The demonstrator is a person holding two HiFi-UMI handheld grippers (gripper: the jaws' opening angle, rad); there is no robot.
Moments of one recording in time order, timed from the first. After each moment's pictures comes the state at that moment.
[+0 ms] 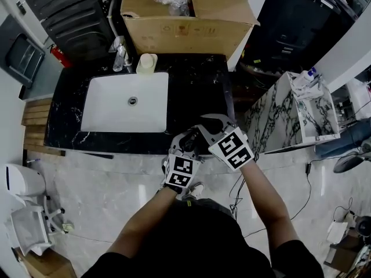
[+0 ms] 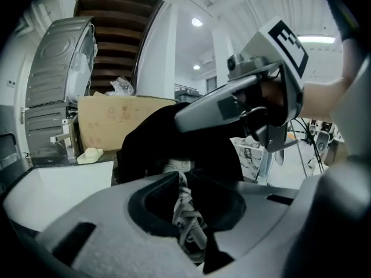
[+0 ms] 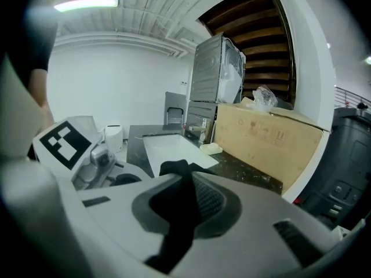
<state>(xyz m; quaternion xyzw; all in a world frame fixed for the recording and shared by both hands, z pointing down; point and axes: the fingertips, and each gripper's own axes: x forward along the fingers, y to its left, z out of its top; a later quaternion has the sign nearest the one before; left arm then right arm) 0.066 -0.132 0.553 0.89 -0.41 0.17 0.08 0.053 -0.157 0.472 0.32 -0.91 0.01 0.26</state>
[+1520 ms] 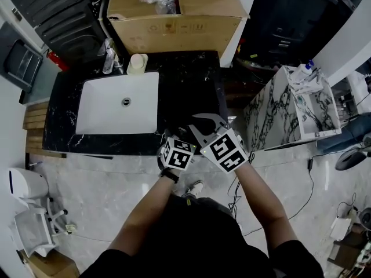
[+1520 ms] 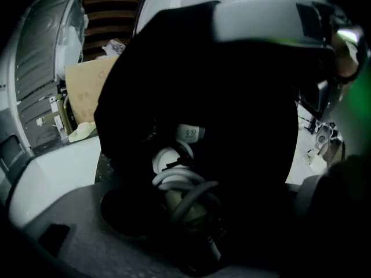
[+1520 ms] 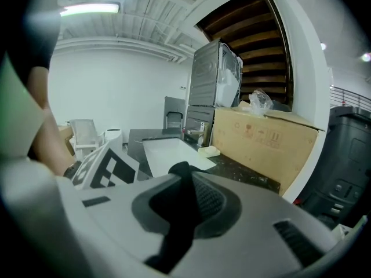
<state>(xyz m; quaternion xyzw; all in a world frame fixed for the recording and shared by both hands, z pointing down) 0.080 -0.162 0.617 0.85 -0.40 0.30 0.16 0.066 -0.154 0.465 0.33 -0.92 0.01 0.24</state>
